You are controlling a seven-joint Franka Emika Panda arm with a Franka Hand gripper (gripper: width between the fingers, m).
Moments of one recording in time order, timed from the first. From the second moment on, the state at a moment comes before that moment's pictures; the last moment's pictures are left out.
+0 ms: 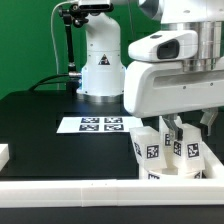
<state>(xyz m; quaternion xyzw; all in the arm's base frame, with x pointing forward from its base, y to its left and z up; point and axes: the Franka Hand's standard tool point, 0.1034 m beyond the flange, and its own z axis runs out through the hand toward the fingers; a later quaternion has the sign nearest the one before) 0.633 0.095 0.078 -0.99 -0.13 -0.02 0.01</state>
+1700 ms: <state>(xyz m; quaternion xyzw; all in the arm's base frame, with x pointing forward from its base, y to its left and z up) 0.638 0.103 0.077 -0.84 0.53 -0.01 0.09</state>
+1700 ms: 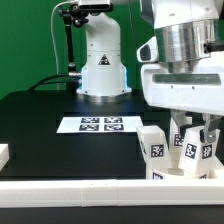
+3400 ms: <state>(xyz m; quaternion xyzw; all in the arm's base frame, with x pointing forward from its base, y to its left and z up) 0.641 0.112 0.077 -0.46 0.88 0.04 0.14</state>
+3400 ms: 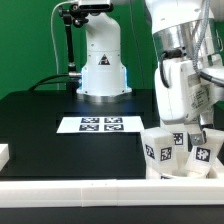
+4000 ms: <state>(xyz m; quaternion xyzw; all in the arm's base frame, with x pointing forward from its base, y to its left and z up) 0.645 0.111 0.099 -0.50 0.85 0.04 0.15</state>
